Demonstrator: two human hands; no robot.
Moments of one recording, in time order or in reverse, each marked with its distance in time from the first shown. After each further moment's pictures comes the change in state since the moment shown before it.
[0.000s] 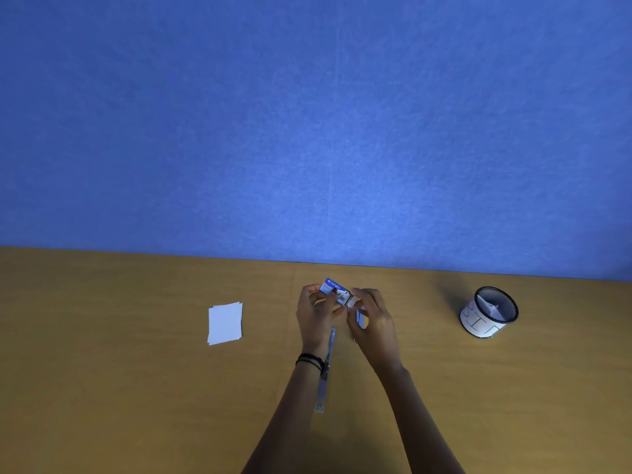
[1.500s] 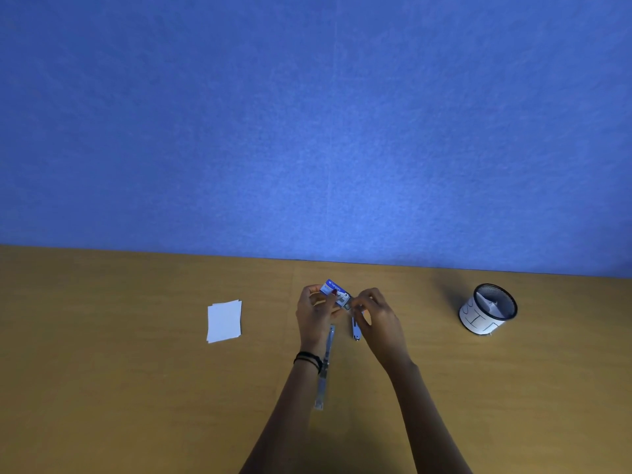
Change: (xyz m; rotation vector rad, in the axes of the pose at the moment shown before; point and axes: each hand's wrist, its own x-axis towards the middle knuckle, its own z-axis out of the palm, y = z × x) left_hand 0.006 -0.009 -0.004 0.170 0.012 -0.022; right_hand 0.004 0.008 -0.012 -0.106 -0.138 0.018
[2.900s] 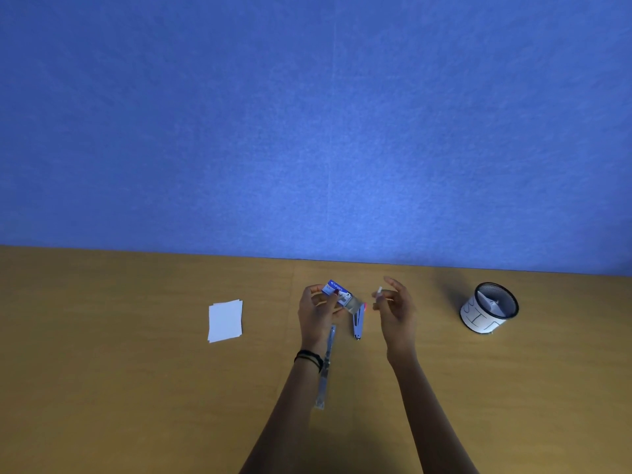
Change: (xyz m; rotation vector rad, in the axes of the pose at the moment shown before) left_hand -0.001 0.004 0.001 -0.007 -0.021 -0.054; right_hand 0.005 0.011 0.001 0.757 0.328 0.457
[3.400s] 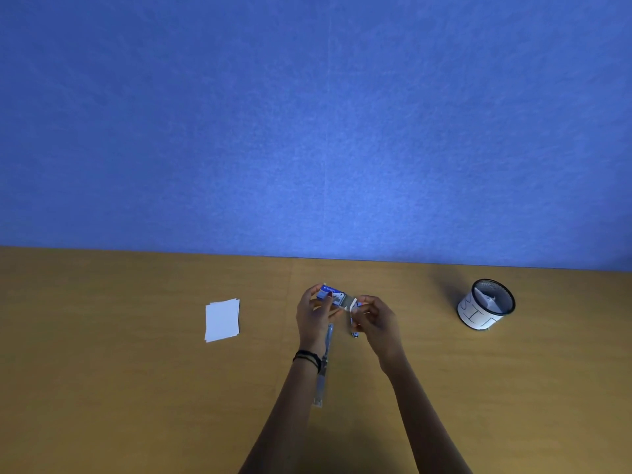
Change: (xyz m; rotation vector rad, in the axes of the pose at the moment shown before) left_hand 0.002 -0.010 -0.002 -0.010 -0.025 -0.042; right_hand -0.013 0.013 0.004 -0.027 -0.256 0.129
